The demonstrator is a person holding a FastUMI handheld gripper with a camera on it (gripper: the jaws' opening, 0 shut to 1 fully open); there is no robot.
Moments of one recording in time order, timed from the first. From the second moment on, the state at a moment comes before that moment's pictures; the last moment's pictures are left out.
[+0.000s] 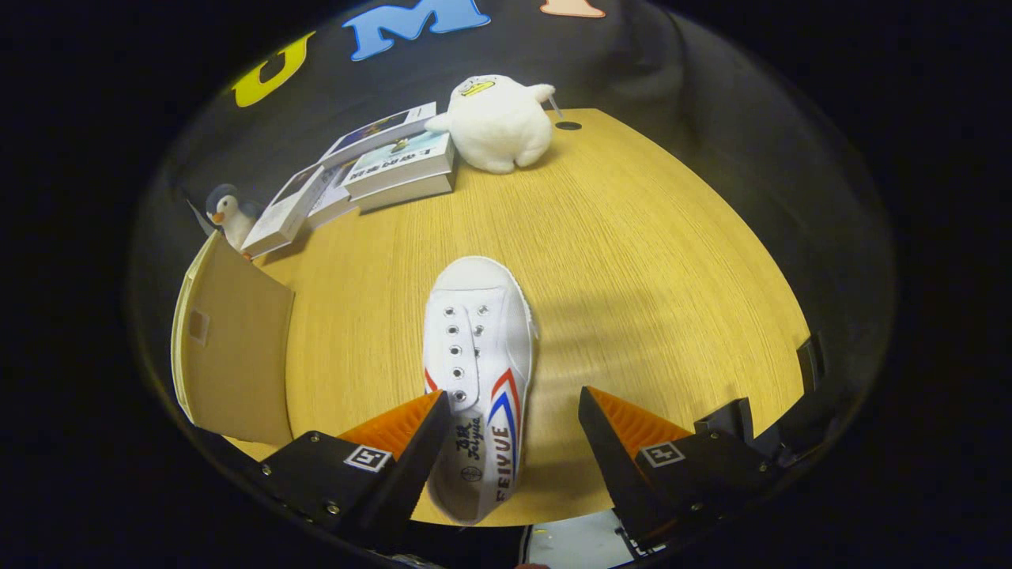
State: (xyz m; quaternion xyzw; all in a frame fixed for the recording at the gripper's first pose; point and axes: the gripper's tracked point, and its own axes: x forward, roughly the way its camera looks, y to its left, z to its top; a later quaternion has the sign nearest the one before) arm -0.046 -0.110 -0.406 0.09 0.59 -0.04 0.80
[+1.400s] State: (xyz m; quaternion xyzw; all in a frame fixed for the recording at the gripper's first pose) arm -0.032 -0.075 -0.388 0.15 0.60 -0.02 0.79
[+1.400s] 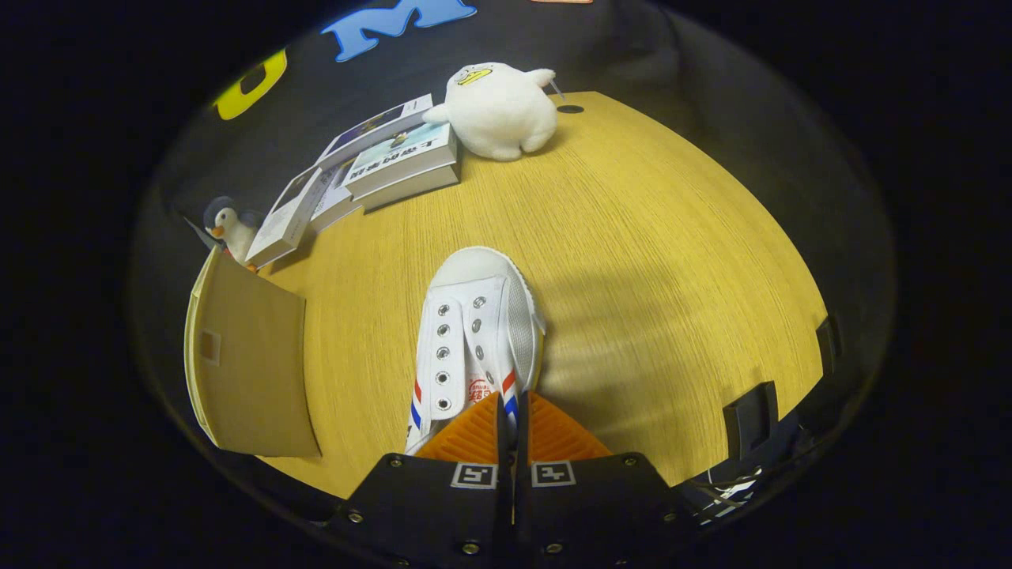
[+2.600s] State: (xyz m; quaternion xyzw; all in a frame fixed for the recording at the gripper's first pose) arm 0.017 0.094 -0.247 0.22 0.51 0.08 0.83
